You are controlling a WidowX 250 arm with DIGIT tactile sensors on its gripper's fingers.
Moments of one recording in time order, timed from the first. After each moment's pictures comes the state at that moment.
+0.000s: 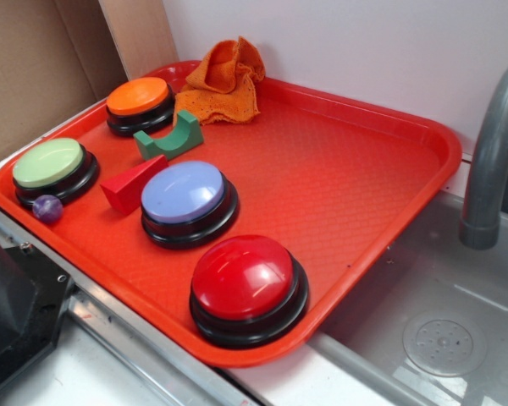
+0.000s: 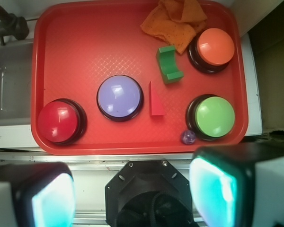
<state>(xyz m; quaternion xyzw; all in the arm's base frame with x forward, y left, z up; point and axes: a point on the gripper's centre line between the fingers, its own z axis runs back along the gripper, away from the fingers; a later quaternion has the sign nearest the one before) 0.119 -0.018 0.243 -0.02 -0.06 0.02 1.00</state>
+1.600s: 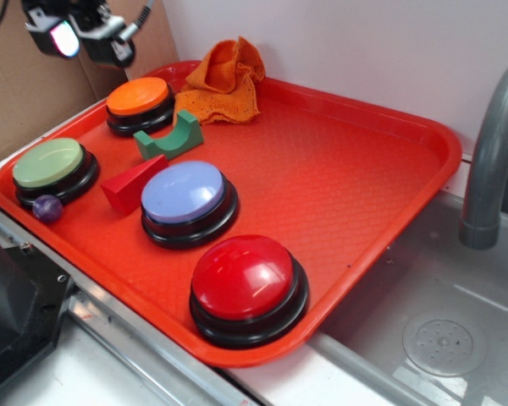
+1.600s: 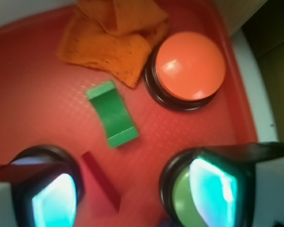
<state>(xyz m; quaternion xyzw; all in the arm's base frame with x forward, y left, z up) 0.215 0.077 0.111 -0.01 -0.06 0.12 0.99</state>
